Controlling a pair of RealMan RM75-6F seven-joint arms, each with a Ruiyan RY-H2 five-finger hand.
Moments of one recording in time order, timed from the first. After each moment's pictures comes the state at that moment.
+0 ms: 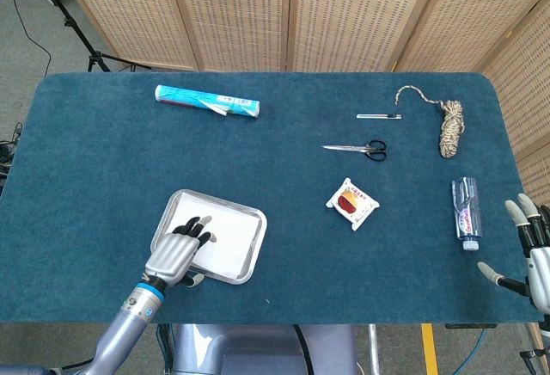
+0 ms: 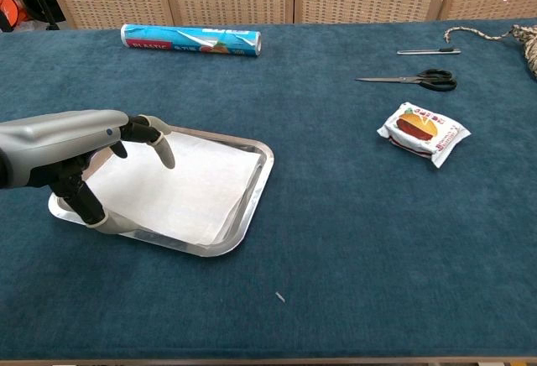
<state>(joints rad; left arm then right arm) -0.54 -1.48 -0.10 -2.05 0.89 1.14 0.78 0.05 -1.14 0.09 -1.41 -1.58 1.64 0.28</state>
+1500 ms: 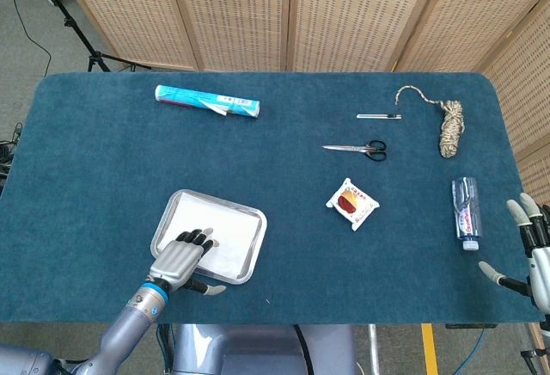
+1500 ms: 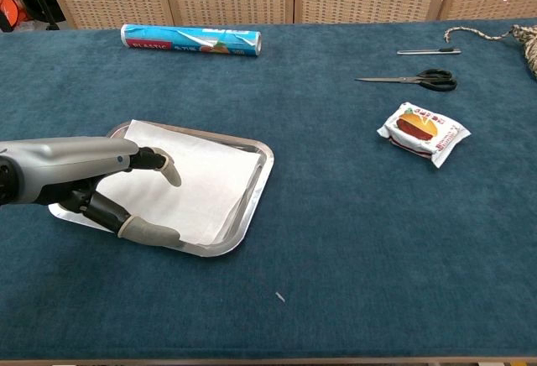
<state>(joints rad) -0.72 -1.44 -0.04 -2.11 0.62 1.16 0.80 0.05 -1.14 0.09 -1.40 -1.58 1.65 0.29</state>
